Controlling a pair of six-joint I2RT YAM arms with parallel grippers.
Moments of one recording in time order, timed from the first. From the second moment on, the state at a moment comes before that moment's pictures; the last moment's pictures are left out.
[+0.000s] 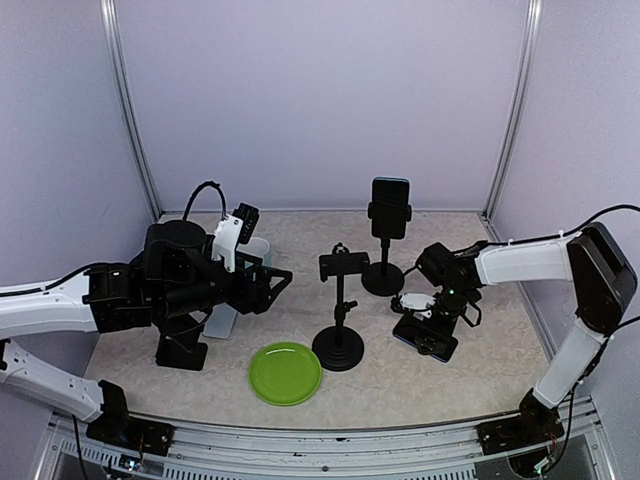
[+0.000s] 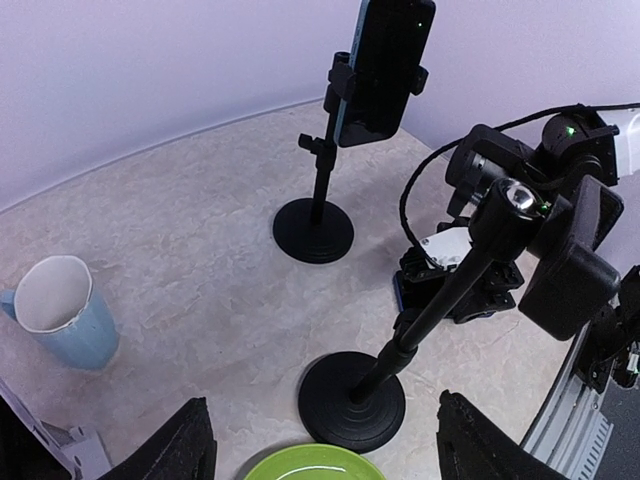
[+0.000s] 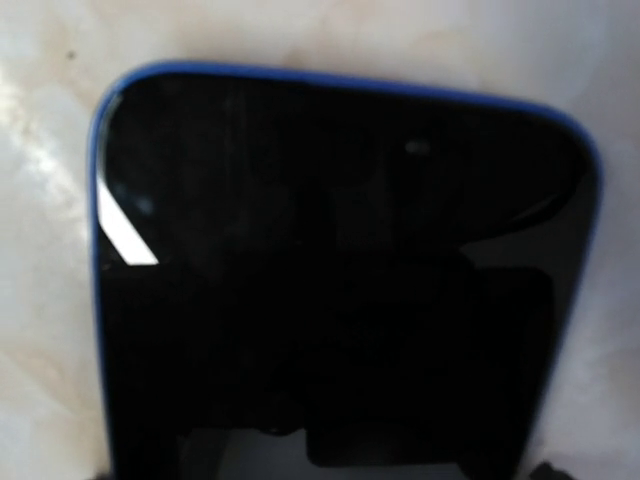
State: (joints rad) left arm -1.08 1.14 0.90 -0.14 -0.28 -0.30; right arm 0.56 1.68 0.95 -0.68 -0.02 -0.50
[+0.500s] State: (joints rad) left arm -1.08 1.06 0.86 -0.14 -0.29 -0.32; right arm 0.56 1.72 0.99 -0.73 -0.04 -0.49
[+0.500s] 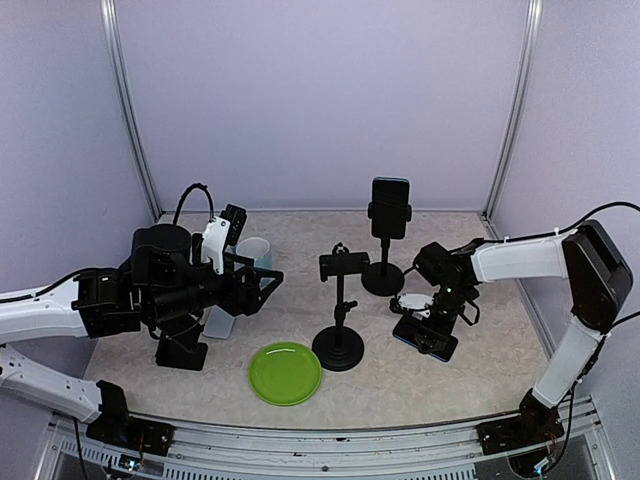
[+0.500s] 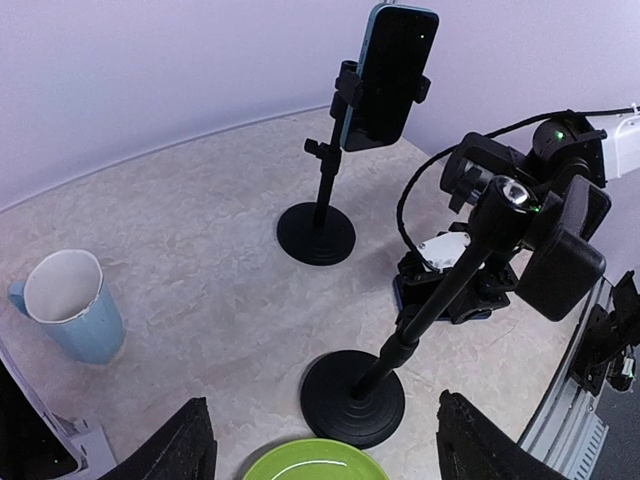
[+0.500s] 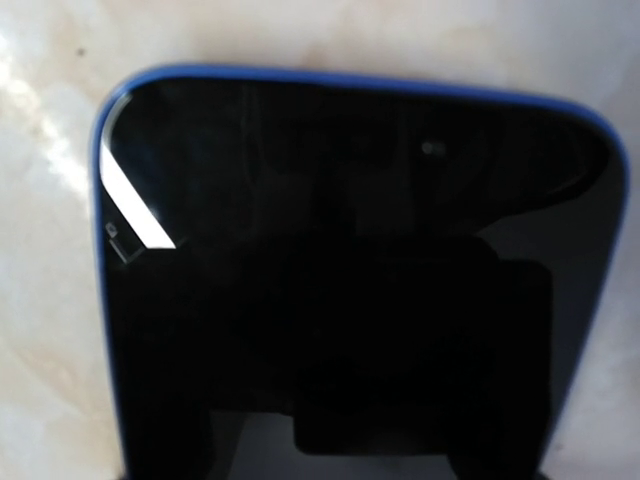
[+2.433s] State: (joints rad) left arm -1.19 1.86 1.77 0.28 -0.23 -0.31; right arm 0.45 1.12 1.40 -0.72 -0.42 -0.56
